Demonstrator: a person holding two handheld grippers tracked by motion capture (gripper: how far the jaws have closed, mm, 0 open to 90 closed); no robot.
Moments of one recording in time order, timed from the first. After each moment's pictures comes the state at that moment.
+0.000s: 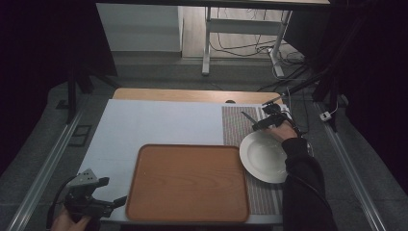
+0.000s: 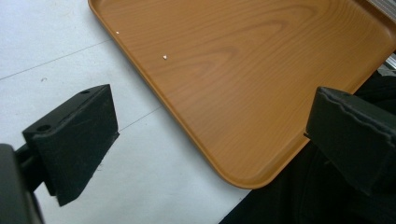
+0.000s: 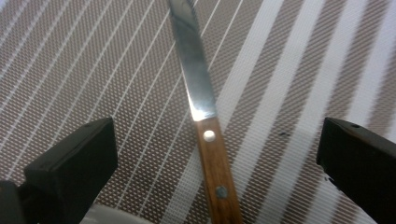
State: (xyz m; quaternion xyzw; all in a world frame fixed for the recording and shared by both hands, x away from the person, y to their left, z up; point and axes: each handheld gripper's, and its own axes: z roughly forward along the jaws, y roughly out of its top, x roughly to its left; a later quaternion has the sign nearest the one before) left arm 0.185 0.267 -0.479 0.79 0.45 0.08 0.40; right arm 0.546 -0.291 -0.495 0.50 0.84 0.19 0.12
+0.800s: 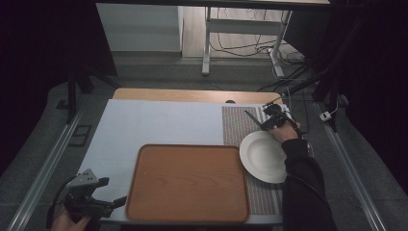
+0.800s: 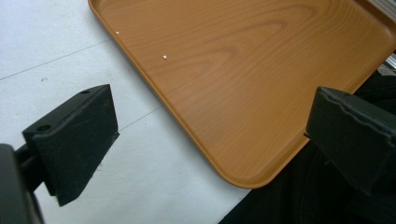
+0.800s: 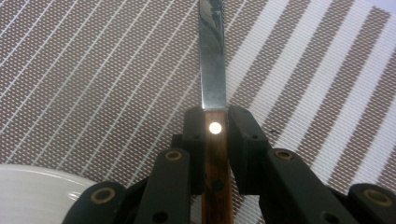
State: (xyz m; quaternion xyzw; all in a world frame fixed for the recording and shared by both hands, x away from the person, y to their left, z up) left arm 0.185 0.267 -0.479 0.79 0.45 0.08 0.40; right arm 0.544 -0.299 -0.490 0.45 0.86 0.19 0.13
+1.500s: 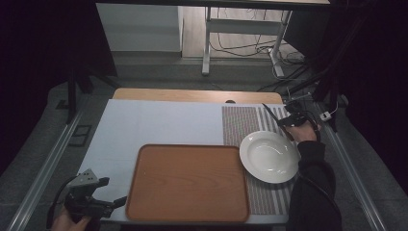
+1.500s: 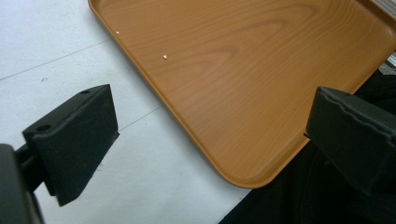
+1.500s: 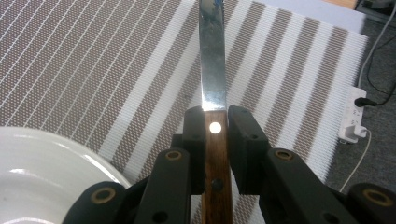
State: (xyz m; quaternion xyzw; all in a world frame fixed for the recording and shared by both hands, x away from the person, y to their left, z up) left arm 0.185 0.266 -0.479 0.80 0.45 0.08 0.39; right arm 0.530 -0.359 -0.461 0.50 0.82 0.23 0.15
